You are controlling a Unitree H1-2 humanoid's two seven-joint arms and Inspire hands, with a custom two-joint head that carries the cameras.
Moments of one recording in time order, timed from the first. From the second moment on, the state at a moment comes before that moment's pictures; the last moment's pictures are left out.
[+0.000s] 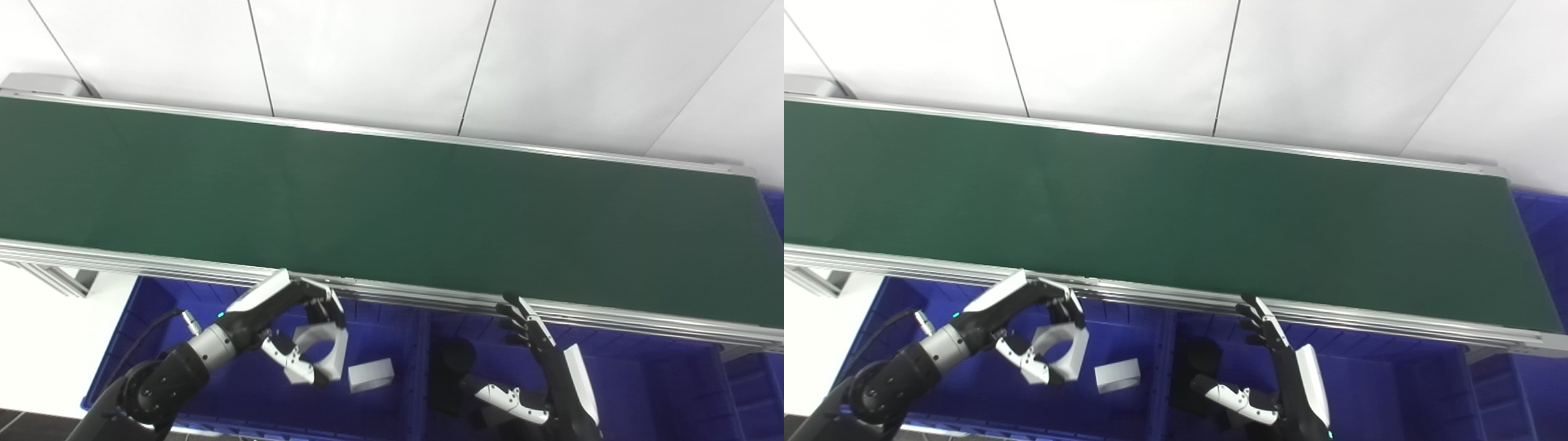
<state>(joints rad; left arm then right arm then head) 0.10 0.43 -0.31 0.01 0.30 -0.26 -0.39 0.44 -0.11 0.18 -0.18 -0.39 -0.20 -0.03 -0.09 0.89</state>
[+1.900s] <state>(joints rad) 0.25 0.31 -0.34 -0.14 0.22 -0.10 -0.44 0.46 -0.11 0.22 -0.23 -0.46 -0.14 0.02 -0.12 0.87</state>
